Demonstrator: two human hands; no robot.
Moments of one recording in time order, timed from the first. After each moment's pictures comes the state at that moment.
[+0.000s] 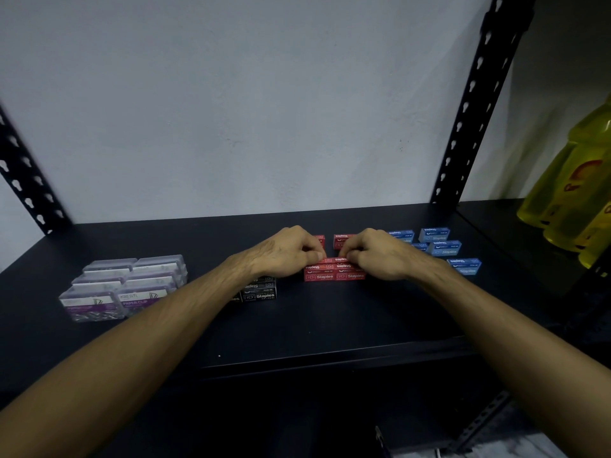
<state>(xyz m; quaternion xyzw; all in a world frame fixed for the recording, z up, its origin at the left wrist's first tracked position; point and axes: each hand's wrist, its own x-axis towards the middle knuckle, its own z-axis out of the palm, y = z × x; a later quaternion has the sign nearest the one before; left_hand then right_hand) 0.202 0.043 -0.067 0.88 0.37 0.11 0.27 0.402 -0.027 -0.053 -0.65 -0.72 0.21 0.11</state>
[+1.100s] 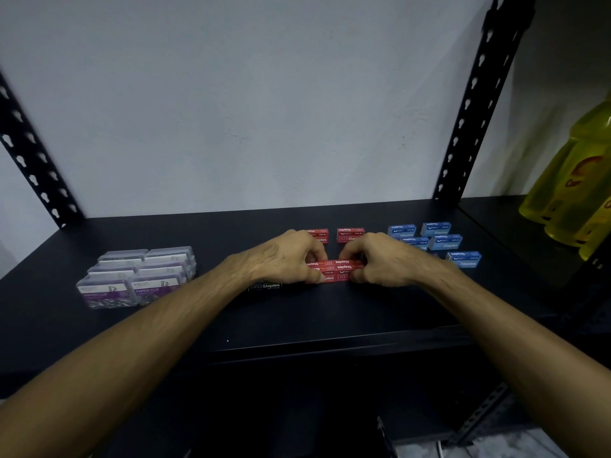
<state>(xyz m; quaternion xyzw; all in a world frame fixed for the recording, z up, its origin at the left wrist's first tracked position) 0.193 0.021 -0.067 0.91 0.36 0.06 0.18 0.398 -0.046 -0.058 -0.60 -0.77 0.18 0.07</state>
